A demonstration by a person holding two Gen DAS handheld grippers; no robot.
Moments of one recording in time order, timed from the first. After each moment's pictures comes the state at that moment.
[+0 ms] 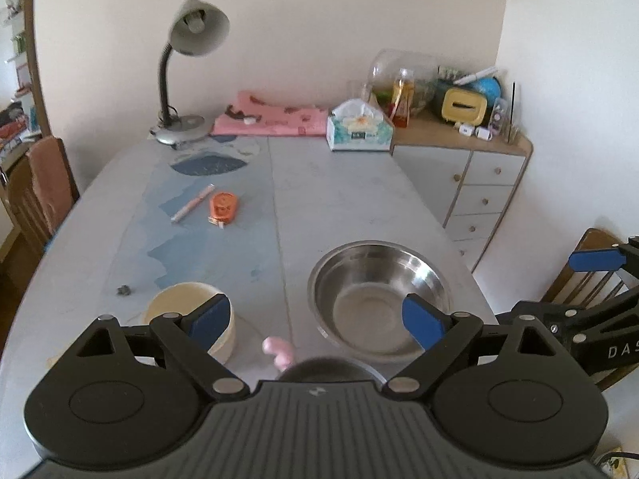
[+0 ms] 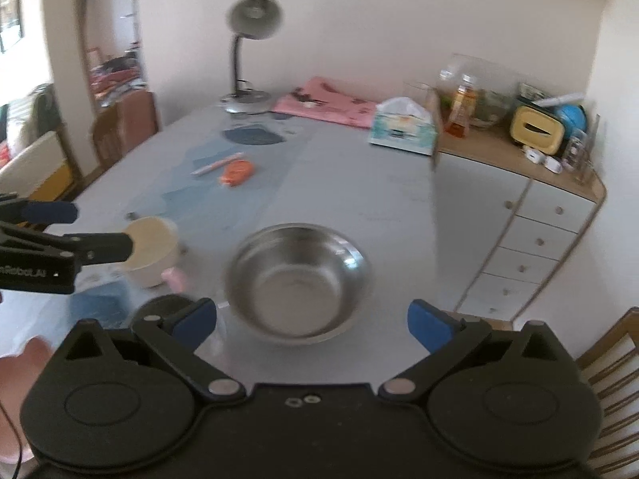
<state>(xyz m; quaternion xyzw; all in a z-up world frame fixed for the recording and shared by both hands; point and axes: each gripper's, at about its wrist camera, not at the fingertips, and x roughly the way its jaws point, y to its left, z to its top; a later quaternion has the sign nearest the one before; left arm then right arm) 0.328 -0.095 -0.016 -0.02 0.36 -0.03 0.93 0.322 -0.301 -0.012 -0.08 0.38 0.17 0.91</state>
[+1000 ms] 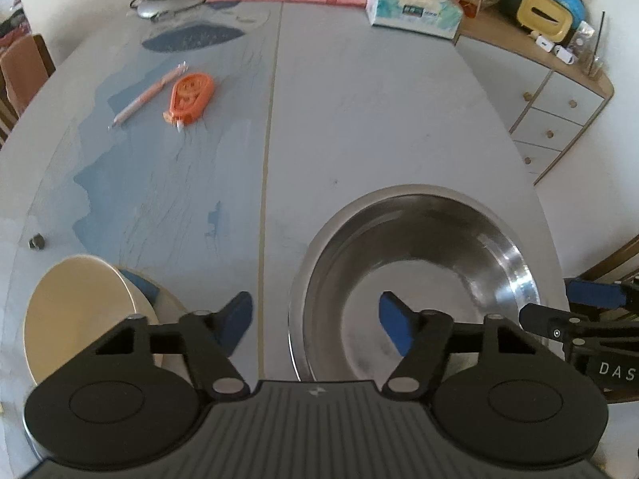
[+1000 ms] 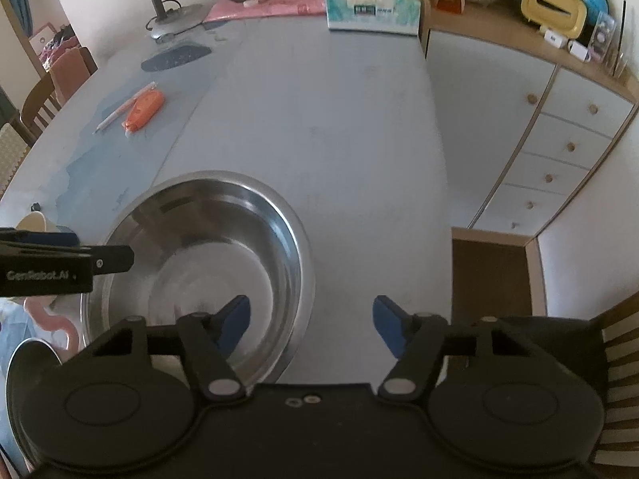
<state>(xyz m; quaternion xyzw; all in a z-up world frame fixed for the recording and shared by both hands) 0.490 -0.121 -0.134 -0.06 0.53 0.02 0.85 0.468 -0.317 -0.128 -0.03 0.52 0.15 0.84</state>
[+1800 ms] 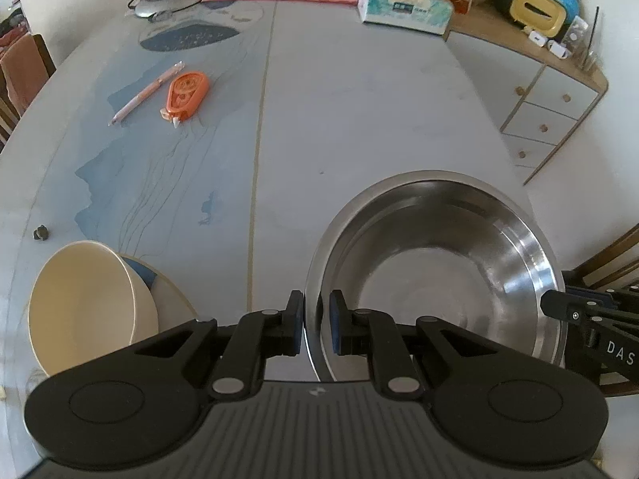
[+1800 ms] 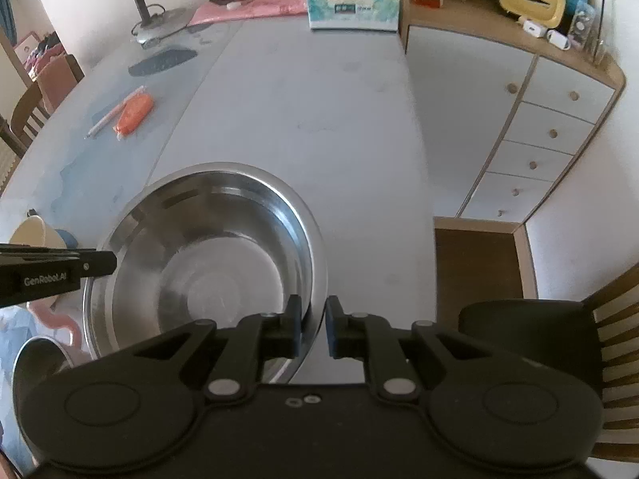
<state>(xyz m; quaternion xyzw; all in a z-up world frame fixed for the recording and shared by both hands) 0.474 -0.136 -0.118 -0.05 0.53 0.01 0.85 0.452 -0.327 -0.106 -0.03 0.52 0.11 0.85</state>
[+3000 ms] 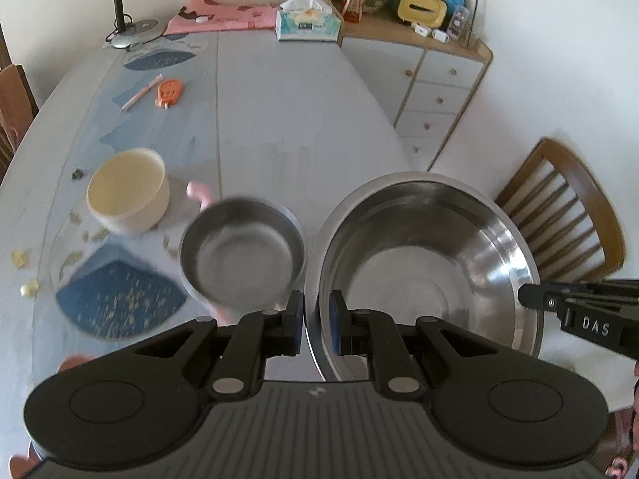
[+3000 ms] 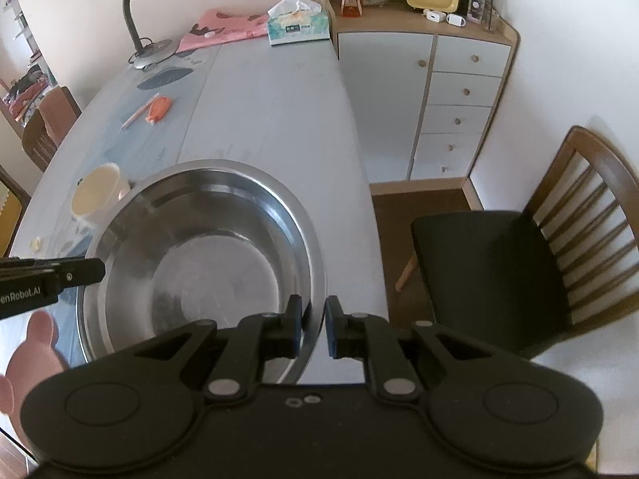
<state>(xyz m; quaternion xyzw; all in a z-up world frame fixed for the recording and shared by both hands) 0.240 -0.152 -0.031 -0.03 0.49 -0.09 0.87 0.216 -0.352 -0.027 0.02 0.50 0.04 0.86</state>
